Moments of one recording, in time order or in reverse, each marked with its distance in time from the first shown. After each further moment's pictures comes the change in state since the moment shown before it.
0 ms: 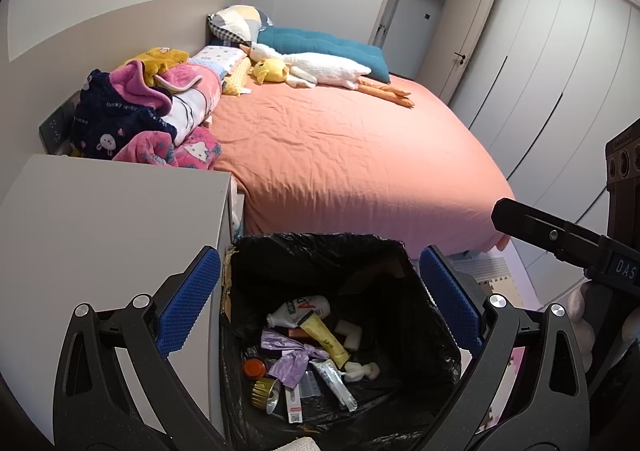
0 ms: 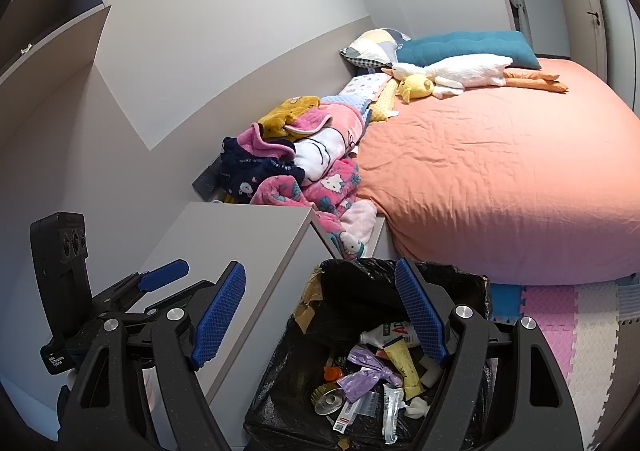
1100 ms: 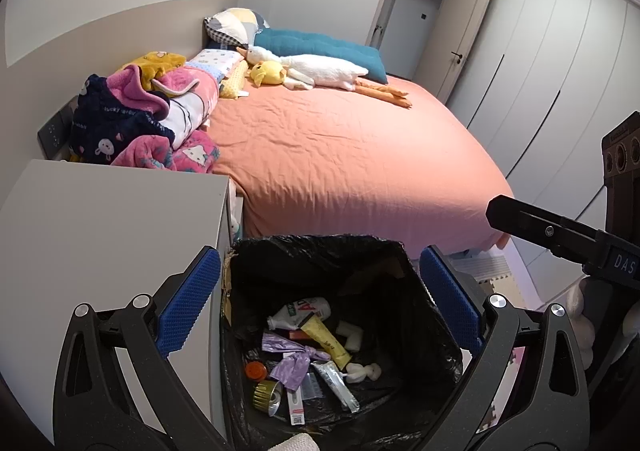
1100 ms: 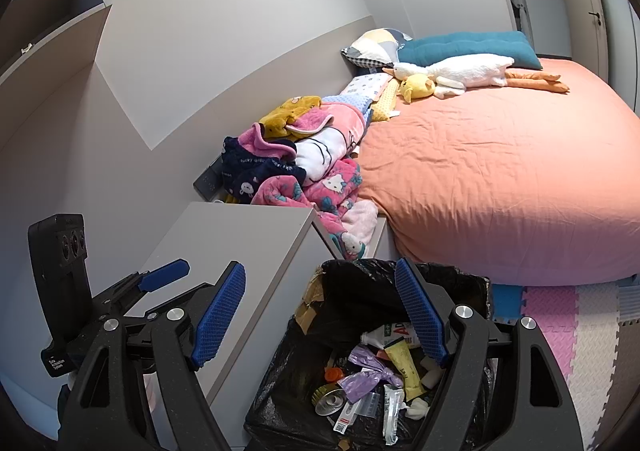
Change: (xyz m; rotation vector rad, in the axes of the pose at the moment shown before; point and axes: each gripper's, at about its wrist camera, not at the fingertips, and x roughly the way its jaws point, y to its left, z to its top) left arm -0.002 -0.002 -0.001 0.013 -0.003 -0.009; right arm 0.001 0.003 0.003 -0.007 0.003 0.003
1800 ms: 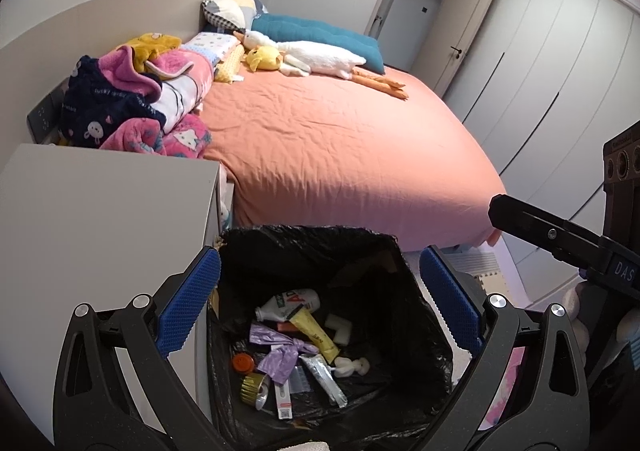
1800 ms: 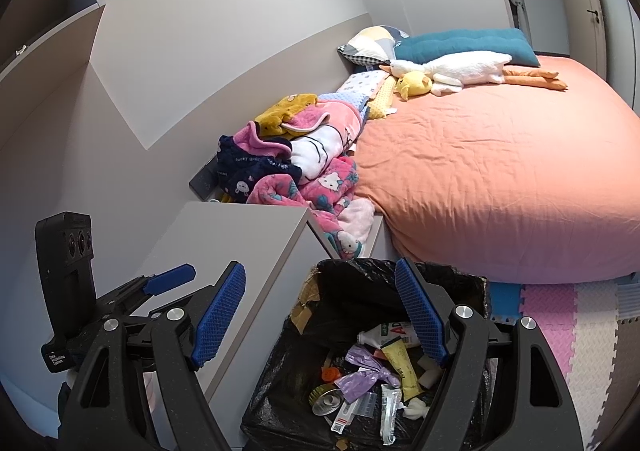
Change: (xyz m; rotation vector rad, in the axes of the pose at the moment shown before) left arm 0.013 0.000 0.004 -0.032 0.033 -0.027; right arm 0.003 -0.007 0.001 0.003 0.004 -0.006
